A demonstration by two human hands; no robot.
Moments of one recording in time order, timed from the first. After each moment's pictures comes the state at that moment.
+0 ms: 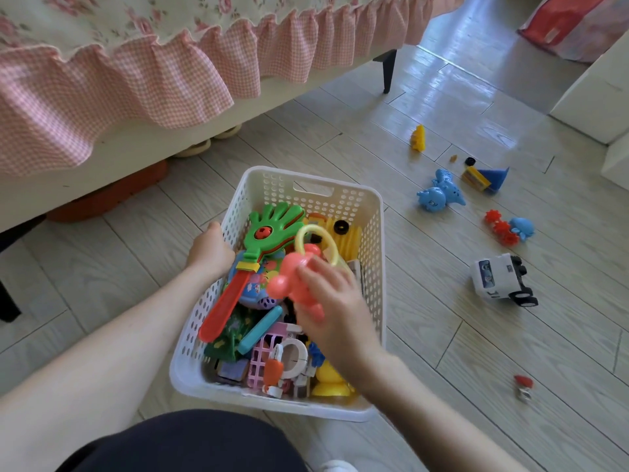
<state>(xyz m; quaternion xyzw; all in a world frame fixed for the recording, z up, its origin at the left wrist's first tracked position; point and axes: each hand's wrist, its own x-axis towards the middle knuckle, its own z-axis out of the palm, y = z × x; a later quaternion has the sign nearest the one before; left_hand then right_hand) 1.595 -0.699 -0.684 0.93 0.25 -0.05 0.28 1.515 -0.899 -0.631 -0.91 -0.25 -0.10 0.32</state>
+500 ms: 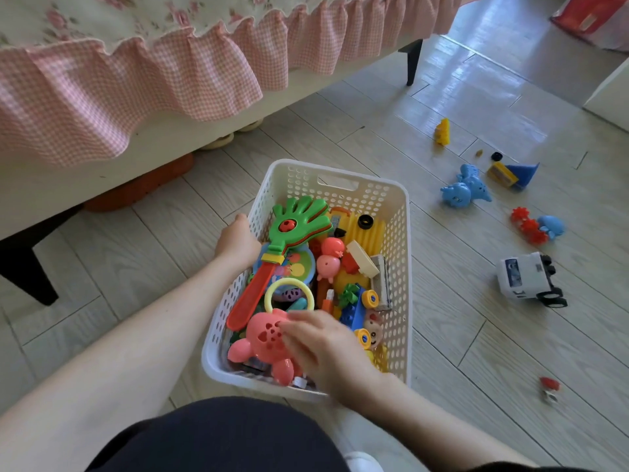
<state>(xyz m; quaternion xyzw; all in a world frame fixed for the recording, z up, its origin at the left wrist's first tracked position) 1.595 -0.695 -0.684 0.92 0.26 -0.07 0.29 1.484 -0.881 -0.663 -0.88 -0.35 0.03 0.32</state>
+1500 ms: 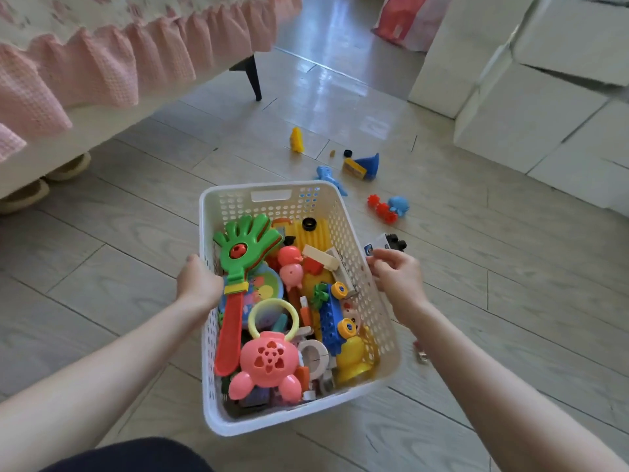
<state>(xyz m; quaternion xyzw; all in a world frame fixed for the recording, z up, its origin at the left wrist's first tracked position) 1.631 -0.866 -0.677 0.90 0.21 -0.08 0.37 1.584 -1.127 -0.640 -0.78 0.29 -0.04 0.56</state>
